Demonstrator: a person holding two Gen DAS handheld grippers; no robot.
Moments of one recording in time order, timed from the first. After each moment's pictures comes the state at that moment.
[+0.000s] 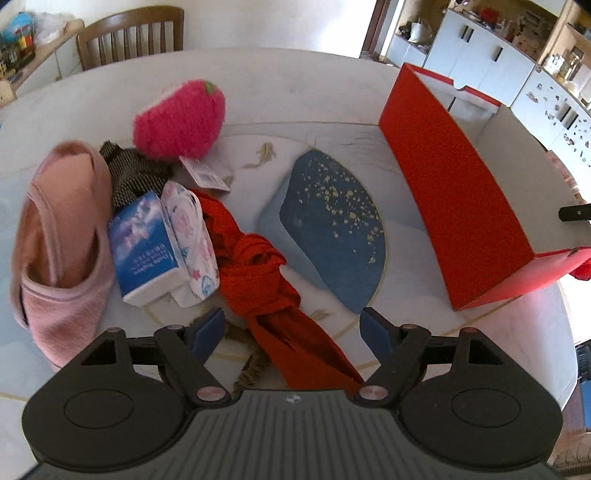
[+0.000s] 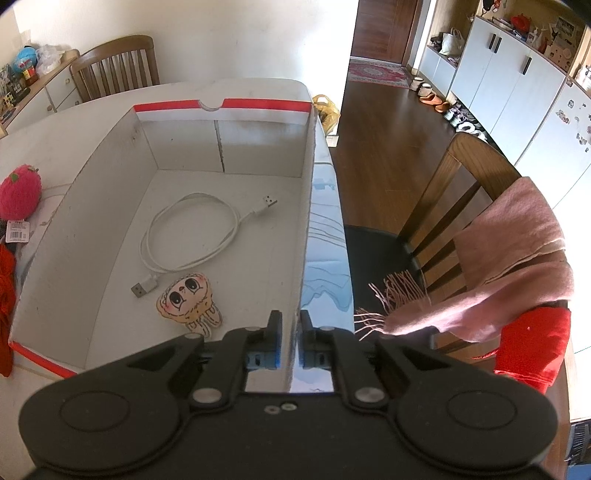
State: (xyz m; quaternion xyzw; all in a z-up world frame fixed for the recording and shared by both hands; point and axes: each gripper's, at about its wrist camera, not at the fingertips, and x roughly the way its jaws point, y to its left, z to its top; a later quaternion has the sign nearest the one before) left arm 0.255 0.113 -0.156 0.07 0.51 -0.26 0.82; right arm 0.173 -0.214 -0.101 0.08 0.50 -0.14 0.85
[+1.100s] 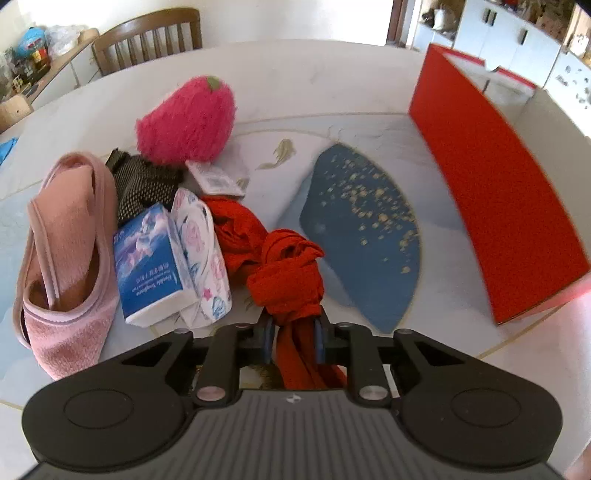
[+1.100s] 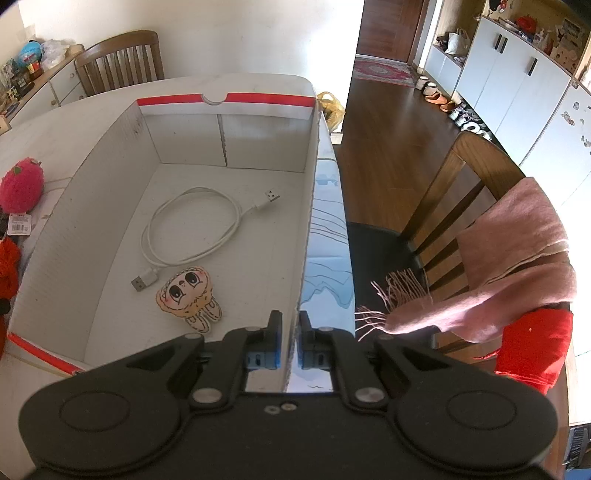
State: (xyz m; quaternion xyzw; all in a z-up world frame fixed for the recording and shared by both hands) left arm 0.266 0.090 -0.172 0.12 0.50 -0.21 0.83; right arm 0.173 -0.214 -0.103 0.07 0.51 -0.14 0.85
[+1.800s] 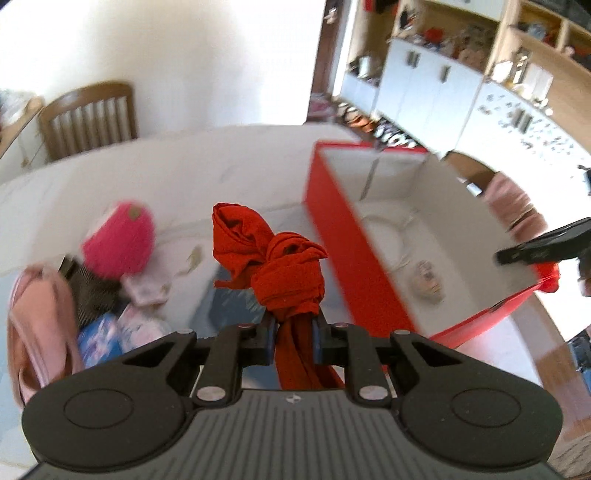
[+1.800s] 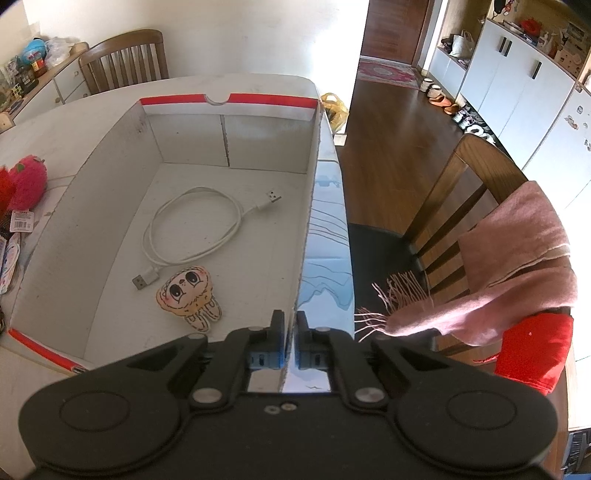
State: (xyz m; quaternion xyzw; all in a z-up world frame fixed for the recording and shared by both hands) left arm 0.239 0.053 -0.081 0.10 0.41 -0.33 0.84; right arm 0.172 -0.216 -0.102 0.07 0.51 -0.13 0.85
